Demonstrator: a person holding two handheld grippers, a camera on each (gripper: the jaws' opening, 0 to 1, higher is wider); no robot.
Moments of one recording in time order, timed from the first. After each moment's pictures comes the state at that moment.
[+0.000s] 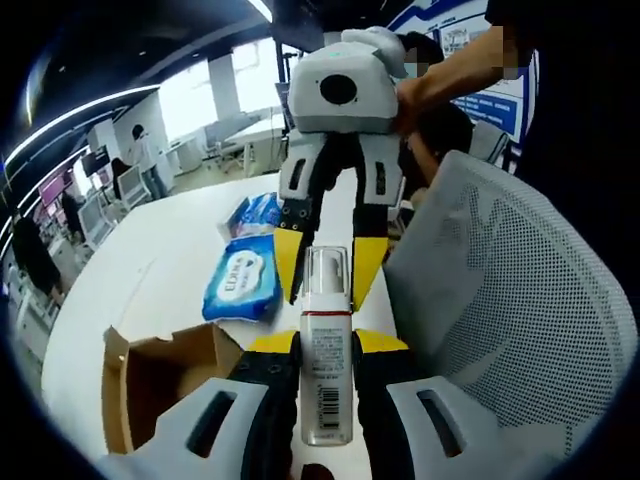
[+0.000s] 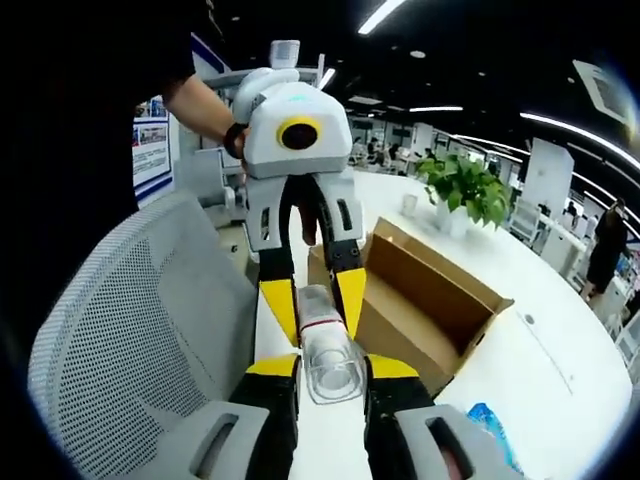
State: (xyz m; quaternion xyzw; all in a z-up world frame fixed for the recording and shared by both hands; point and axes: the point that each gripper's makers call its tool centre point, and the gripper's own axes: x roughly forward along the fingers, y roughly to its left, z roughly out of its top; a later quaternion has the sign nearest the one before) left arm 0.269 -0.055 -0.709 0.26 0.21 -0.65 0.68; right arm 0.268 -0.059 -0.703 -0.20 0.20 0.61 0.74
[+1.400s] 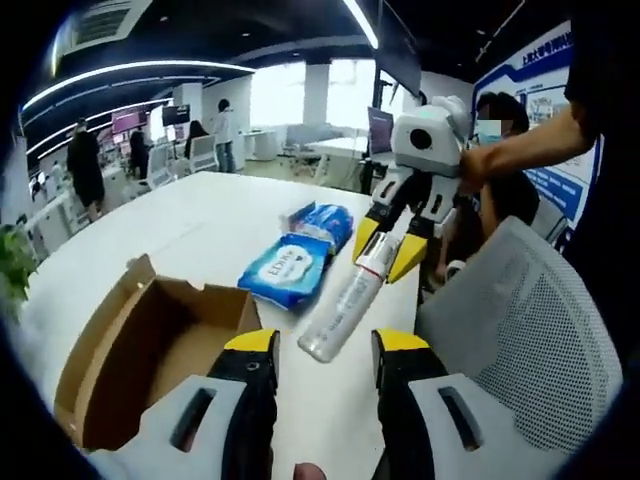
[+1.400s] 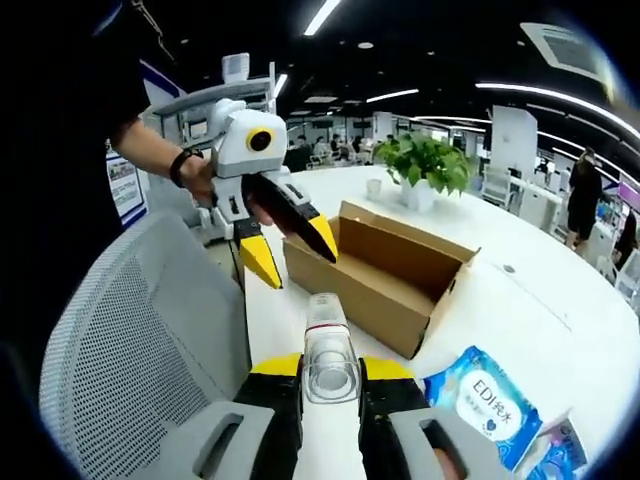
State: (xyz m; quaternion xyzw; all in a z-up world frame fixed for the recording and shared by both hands) left arm 0.295 -0.024 -0.701 0.08 0.25 -0.52 0.81; right arm 0.277 -0.107 -0.712 -0.14 0.24 0.56 0.78
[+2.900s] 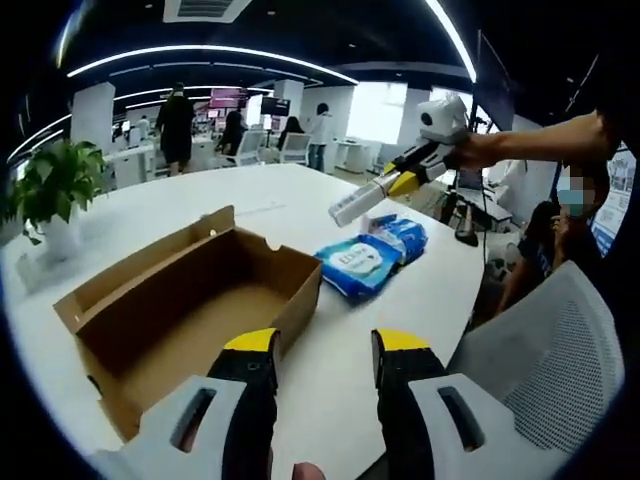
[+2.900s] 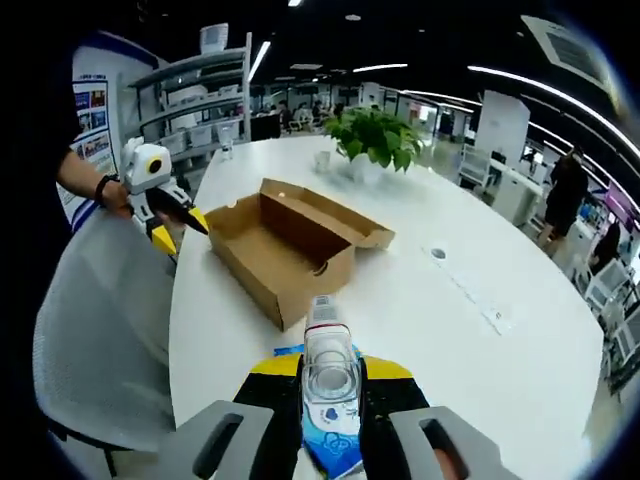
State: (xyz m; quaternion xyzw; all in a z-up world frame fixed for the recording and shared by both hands) left arm 0.305 0.017 -0.721 0.01 0.26 -0.37 0.89; right arm 0.421 -0.194 -0.685 -0.23 0.29 0.51 0.78
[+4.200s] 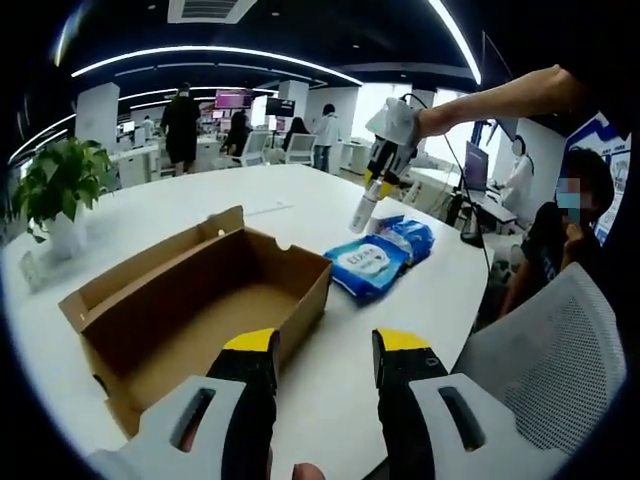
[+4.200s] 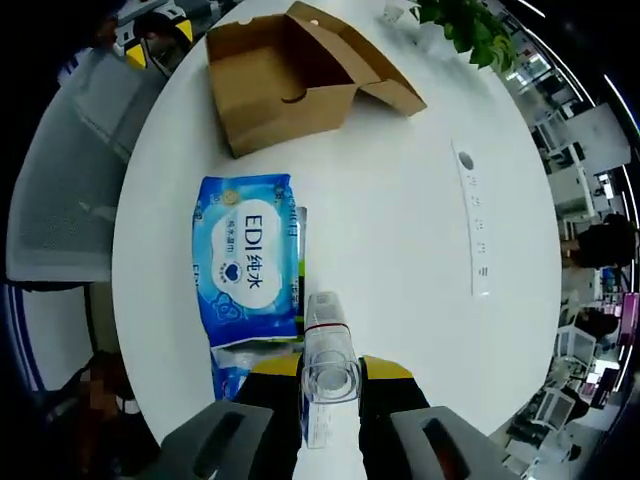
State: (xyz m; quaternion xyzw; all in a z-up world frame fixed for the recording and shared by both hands) left arm 0.312 0.026 -0.720 0.01 0.26 -0.36 0.90; right arm 0.498 -0.275 -0.742 -0.53 0.44 0.46 0.56
